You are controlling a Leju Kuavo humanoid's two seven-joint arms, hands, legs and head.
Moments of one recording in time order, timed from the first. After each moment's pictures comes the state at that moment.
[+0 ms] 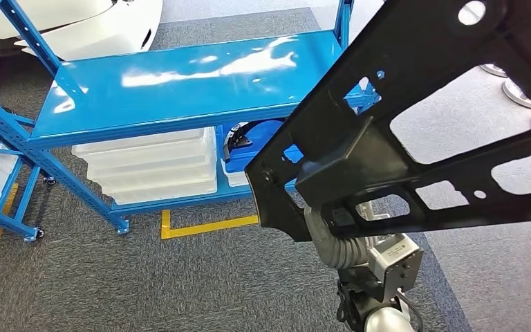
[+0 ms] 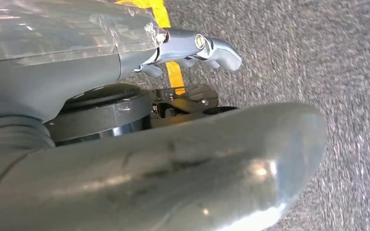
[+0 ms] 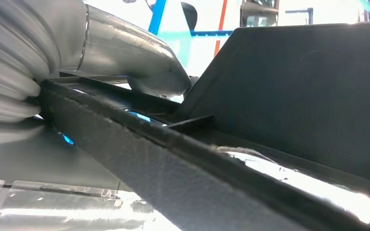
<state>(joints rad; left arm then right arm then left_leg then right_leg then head) -0.12 -0.06 -1.18 -0.22 1.27 0.44 -0.40 -0.11 -0.22 0.64 -1.84 0.13 -0.48 -0.19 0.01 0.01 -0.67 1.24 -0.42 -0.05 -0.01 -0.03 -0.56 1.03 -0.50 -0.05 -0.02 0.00</state>
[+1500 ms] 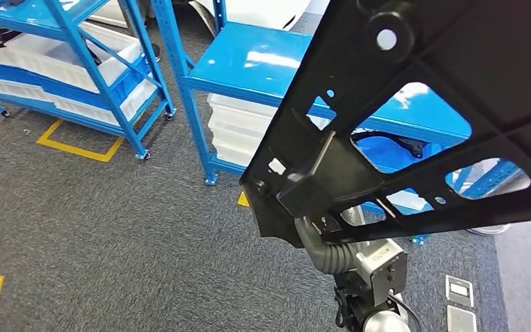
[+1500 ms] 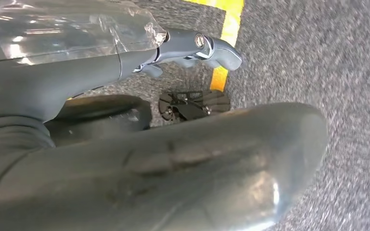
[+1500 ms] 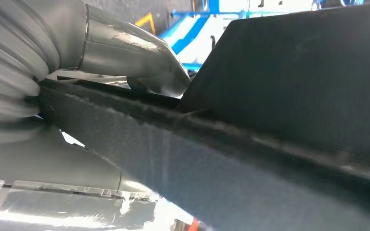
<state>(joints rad) -0.12 -0.06 -1.18 -0.22 1.26 0.42 -0.39 -0.10 -0.21 0.64 -1.83 0.16 -0.43 -0.17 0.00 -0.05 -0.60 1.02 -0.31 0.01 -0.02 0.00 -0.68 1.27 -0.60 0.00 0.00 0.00</state>
